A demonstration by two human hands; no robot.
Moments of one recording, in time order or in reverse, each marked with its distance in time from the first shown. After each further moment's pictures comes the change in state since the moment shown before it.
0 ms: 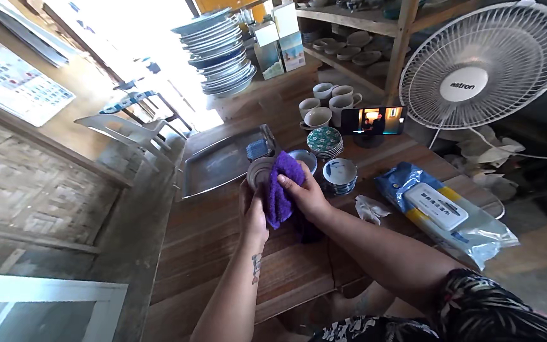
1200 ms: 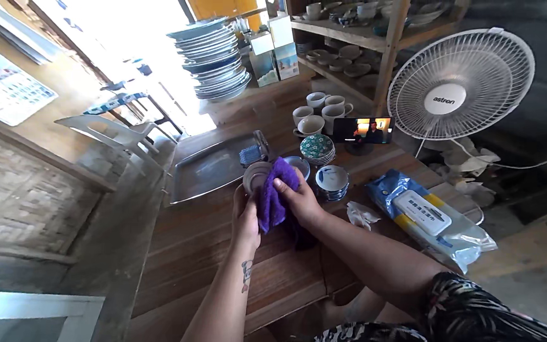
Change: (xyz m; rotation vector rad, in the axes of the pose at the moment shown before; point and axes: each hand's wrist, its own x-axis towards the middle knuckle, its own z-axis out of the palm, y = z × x) left_hand 0.002 0.002 0.003 0.015 -0.012 -0.052; right_hand 0.003 0.000 -0.003 0.049 0.021 0.038
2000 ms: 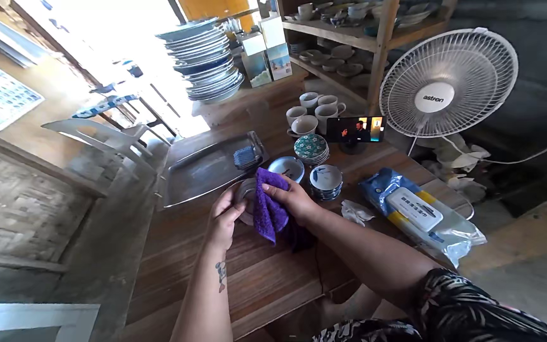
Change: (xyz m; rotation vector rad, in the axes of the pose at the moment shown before) left_hand 0.017 0.020 -0.048 0.268 -0.283 0.107; right_hand 0.002 -0.013 -0.002 -0.045 -0.125 0.265
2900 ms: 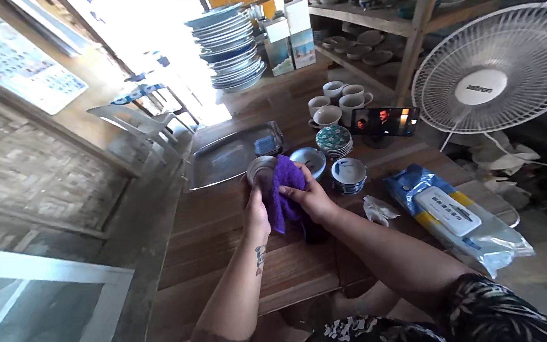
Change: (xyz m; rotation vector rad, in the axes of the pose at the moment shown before) left_hand -0.004 -0.005 0.047 -0.259 0.434 -0.010; right_hand -0.005 0.013 0.009 0.008 -0.039 -0.134
